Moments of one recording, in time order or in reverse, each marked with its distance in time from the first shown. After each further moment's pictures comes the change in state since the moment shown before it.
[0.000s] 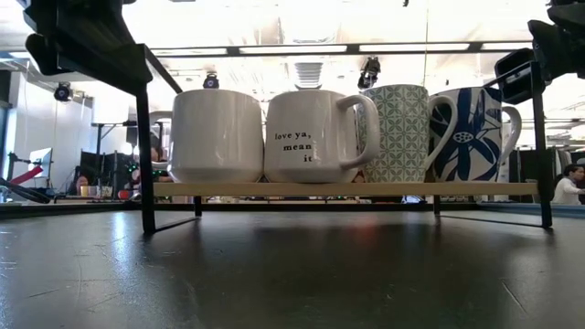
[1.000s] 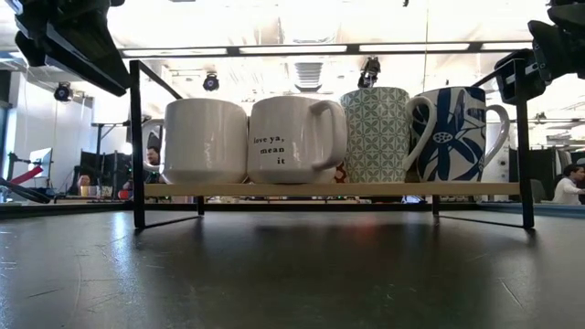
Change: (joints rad) left arm 0.000 -0.086 -0.002 -0.237 -0.018 -0.063; right arm 0.000 0.000 0.000 0.000 0.000 0.007
